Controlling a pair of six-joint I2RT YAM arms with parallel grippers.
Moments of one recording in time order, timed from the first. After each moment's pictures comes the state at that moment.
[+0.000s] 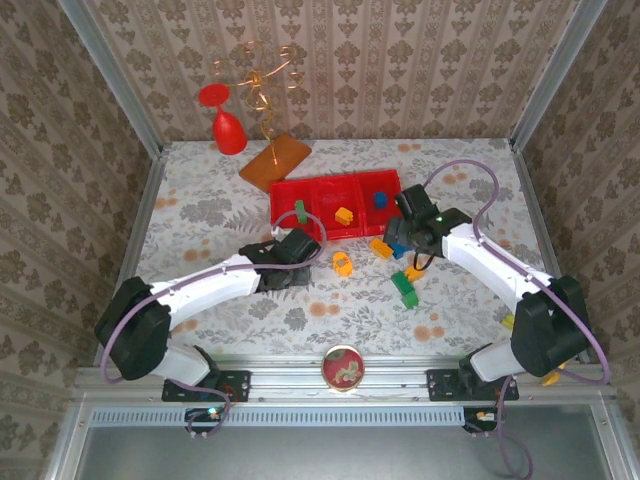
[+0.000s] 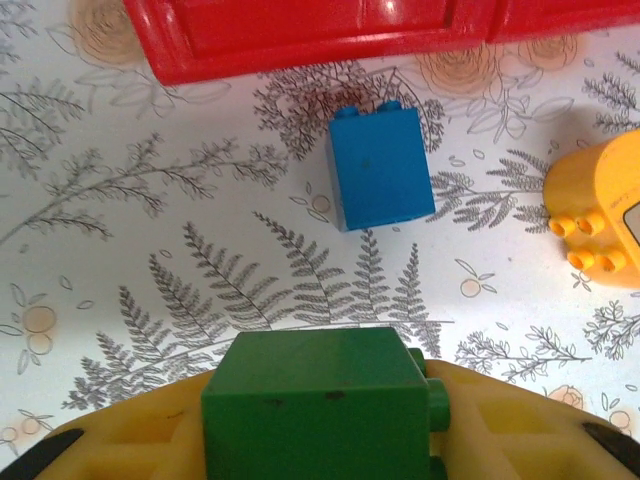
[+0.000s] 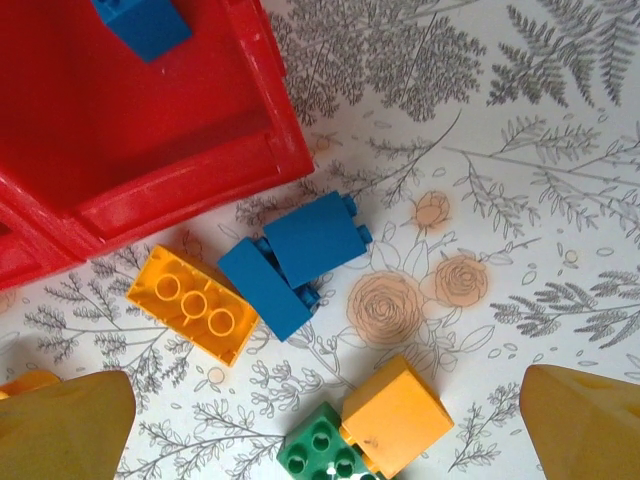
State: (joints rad) left arm -0.87 1.44 0.92 -0.62 -0.30 -0.74; right arm 0.42 1.44 1.06 -0.73 0.28 0.67
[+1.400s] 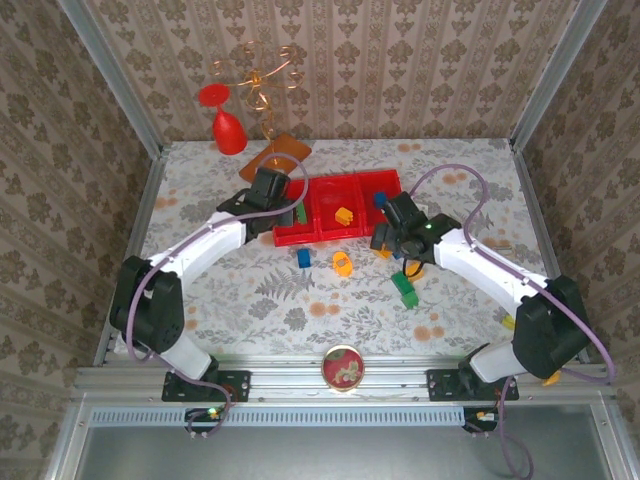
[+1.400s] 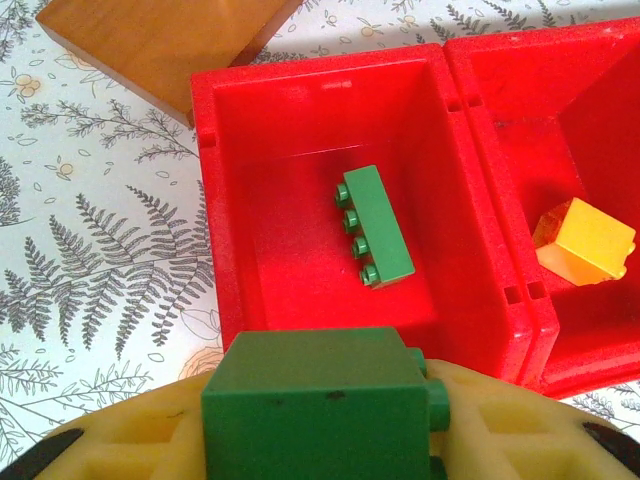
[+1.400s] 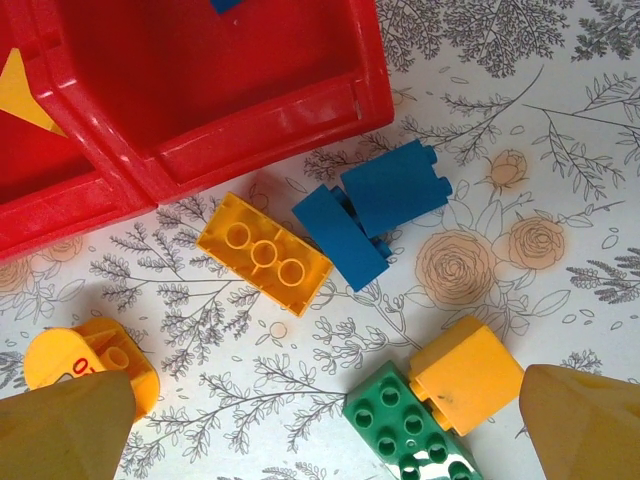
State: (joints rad) left arm -0.54 1.60 1.19 -0.43 -0.18 -0.35; right arm 0.52 1.44 1.07 -0.72 0.28 0.74
